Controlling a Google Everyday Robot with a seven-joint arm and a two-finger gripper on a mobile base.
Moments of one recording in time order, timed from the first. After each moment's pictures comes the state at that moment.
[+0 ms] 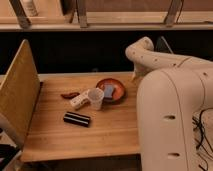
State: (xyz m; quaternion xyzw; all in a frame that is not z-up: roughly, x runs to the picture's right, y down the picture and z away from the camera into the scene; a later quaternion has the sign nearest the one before) arm 0.246 -0.048 0.861 -0.05 0.30 0.69 0.66
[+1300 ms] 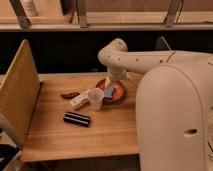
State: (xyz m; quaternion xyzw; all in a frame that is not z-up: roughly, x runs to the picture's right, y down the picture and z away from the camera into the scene) arm 0.067 -0.034 0.811 -0.14 0.21 0.58 0.77
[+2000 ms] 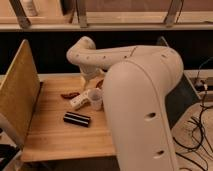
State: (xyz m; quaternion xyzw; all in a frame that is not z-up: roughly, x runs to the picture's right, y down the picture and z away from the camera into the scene) arm -0.083 -0.029 0.820 -0.17 0.18 0.47 0.85
